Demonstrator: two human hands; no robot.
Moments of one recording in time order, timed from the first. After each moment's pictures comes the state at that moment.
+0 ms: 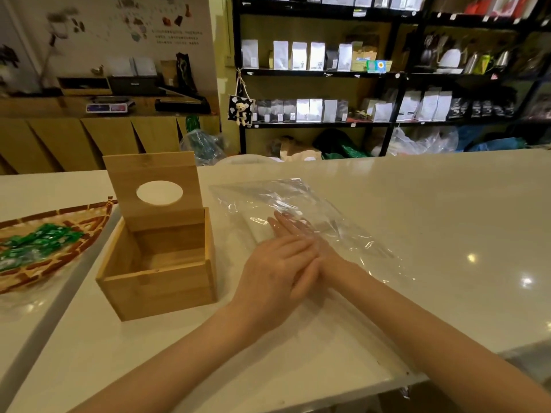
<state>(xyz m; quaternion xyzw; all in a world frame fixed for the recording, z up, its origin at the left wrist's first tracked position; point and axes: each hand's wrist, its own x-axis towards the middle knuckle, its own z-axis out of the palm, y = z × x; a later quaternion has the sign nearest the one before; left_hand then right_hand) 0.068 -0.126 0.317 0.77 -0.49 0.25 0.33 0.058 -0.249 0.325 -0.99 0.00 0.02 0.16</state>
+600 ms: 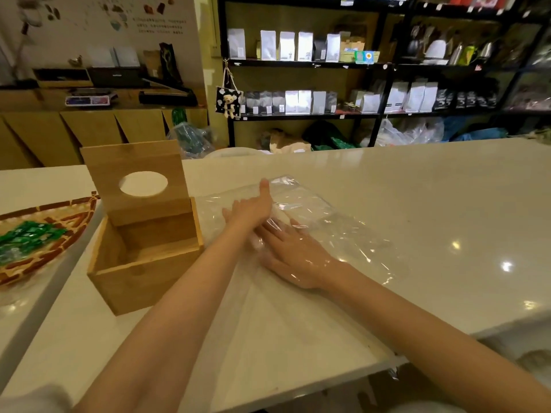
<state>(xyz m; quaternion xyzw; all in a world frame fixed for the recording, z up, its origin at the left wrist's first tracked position) 0.173 -0.183 0.335 0.94 -0.11 -0.16 0.27 0.067 -0.253 0.296 -0.99 -0.07 -0.02 0.08</state>
